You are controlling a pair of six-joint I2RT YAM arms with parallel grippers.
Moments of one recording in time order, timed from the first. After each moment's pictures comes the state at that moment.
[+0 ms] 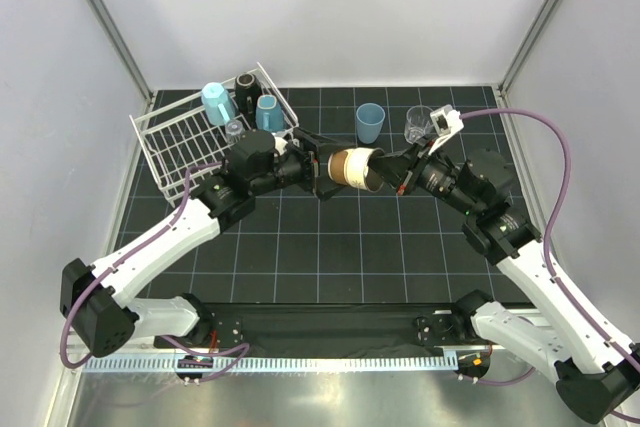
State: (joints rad) left arm -0.74 1.24 1.09 -0.08 0.33 -1.94; right arm 0.51 0.84 0.92 -0.07 -0.35 0.49
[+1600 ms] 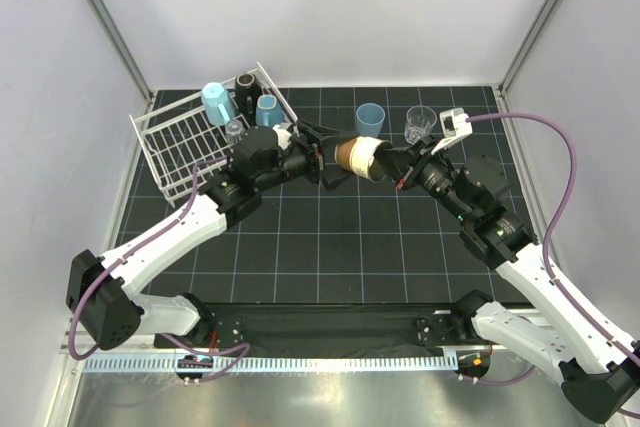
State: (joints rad) left arm -0.74 1.29 1.10 0.06 0.30 -1.94; right arm 0.57 0.83 0.88 -0.03 -0.10 0.50
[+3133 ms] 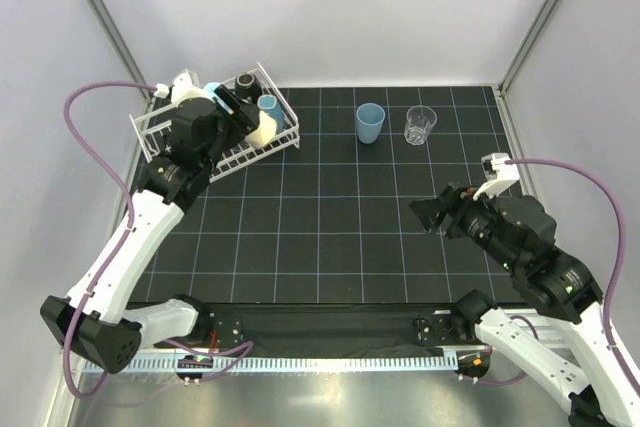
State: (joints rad) left arm -0.42 1.17 1.29 -0.41 -0.29 -0.79; right arm 0.58 0.54 0.98 -0.74 0.10 0.50
